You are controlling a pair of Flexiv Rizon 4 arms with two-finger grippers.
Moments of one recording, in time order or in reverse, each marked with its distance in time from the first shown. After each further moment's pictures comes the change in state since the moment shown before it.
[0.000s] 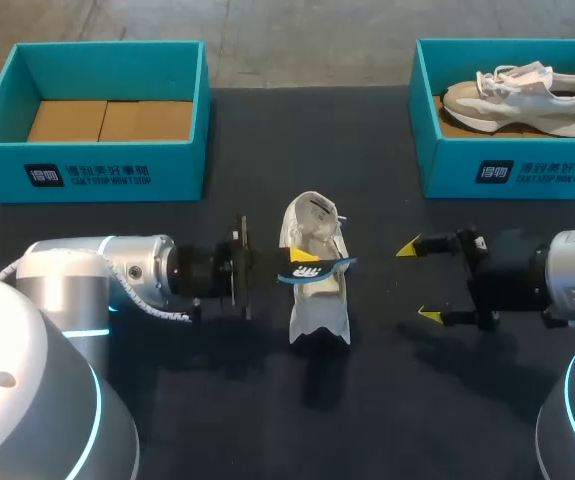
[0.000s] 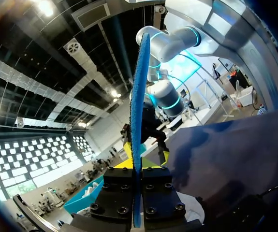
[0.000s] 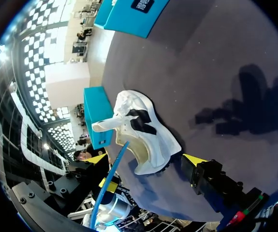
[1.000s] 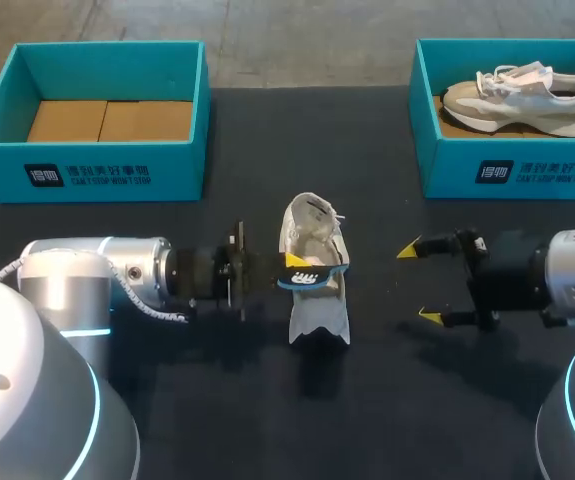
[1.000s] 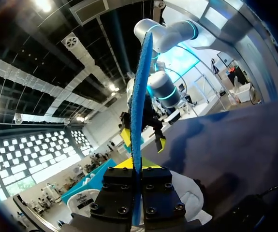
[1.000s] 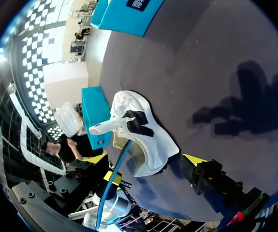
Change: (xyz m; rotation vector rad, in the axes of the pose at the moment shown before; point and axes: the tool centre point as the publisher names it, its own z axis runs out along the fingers) left arm 0.006 0.033 -0.013 -0.058 0.018 -0.008; right arm -0.004 0.006 0.005 0.013 -0.008 0.013
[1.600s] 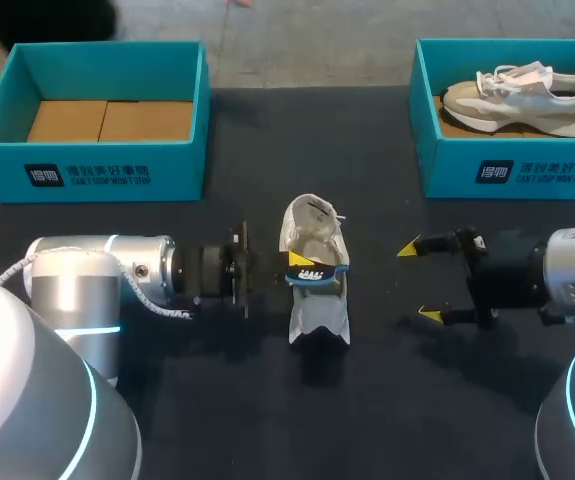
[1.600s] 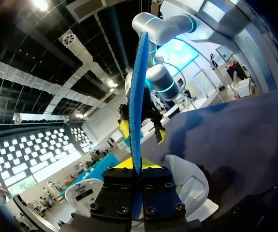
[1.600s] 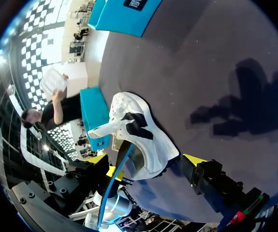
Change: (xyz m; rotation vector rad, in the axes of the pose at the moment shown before) left arm -0.002 0.025 0.002 -0.044 0.004 0.016; right arm -0.001 0.007 0.005 0.001 -0.001 0.009
